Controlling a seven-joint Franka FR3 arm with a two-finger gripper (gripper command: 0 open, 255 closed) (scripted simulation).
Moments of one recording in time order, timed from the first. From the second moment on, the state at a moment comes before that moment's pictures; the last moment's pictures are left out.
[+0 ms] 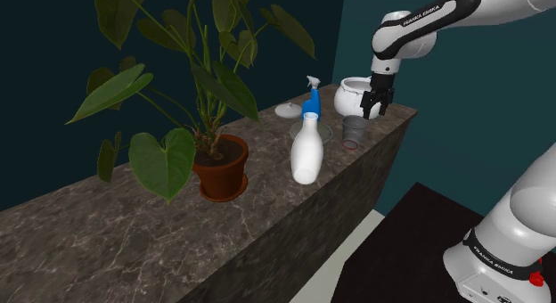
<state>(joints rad) -0.13 -0.05 -0.24 -2.18 0.05 2.00 -0.22</state>
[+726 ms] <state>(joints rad) -0.17 0.19 -0.26 -2.05 0.13 2.11 -0.31</state>
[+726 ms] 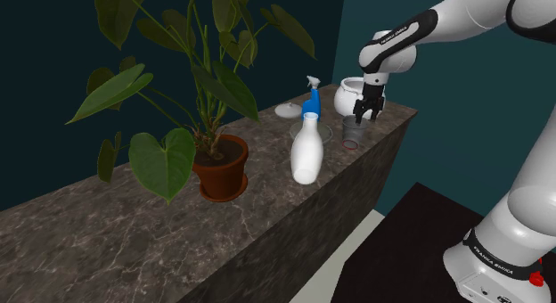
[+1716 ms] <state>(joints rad) -0.17 0.21 -0.26 -2.06 0.14 2.14 -0.32</state>
